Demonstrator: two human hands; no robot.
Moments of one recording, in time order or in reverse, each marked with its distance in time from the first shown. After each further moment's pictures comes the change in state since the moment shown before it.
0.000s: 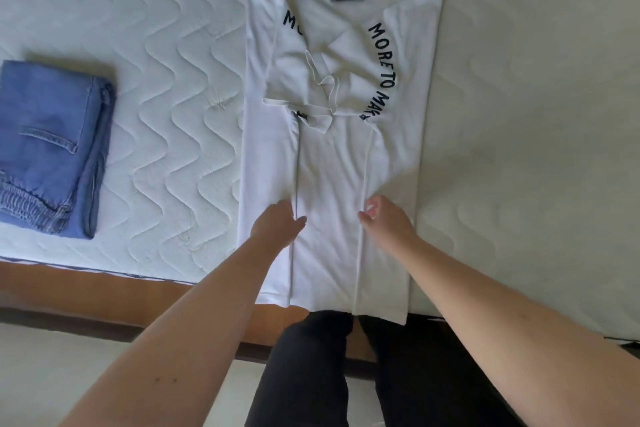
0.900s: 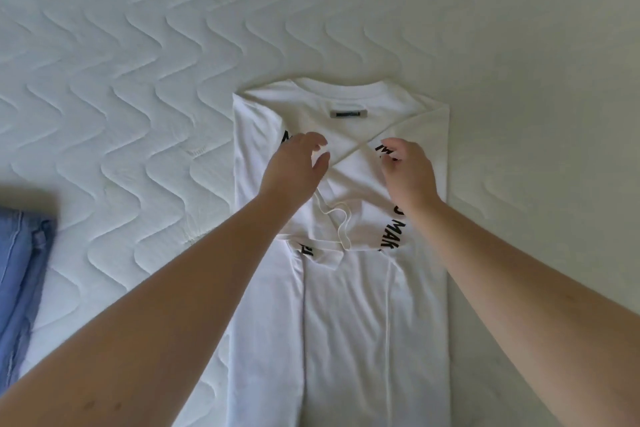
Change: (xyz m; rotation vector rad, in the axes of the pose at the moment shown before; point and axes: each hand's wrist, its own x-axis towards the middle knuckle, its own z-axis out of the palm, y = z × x) left_hand 0.186 0.126 -0.210 -0.279 0.394 0.604; right_hand 0.204 -0.160 -0.140 0.112 0.477 -0.187
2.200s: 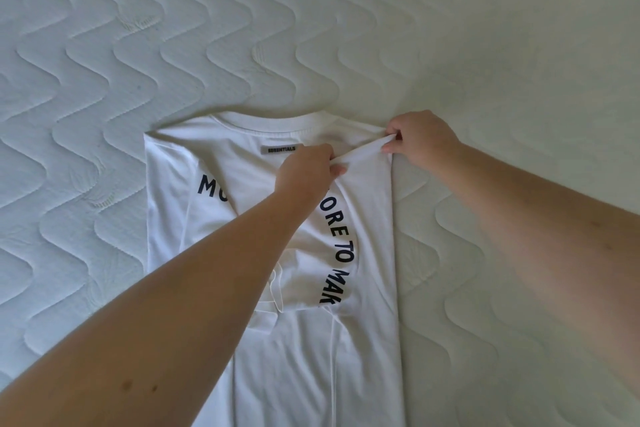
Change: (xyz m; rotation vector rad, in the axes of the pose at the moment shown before) left_hand 0.107 0.074 0.093 0.181 -0.151 -0.033; right_hand 0.142 0.039 -0.109 -0.613 -0.218 -0.148
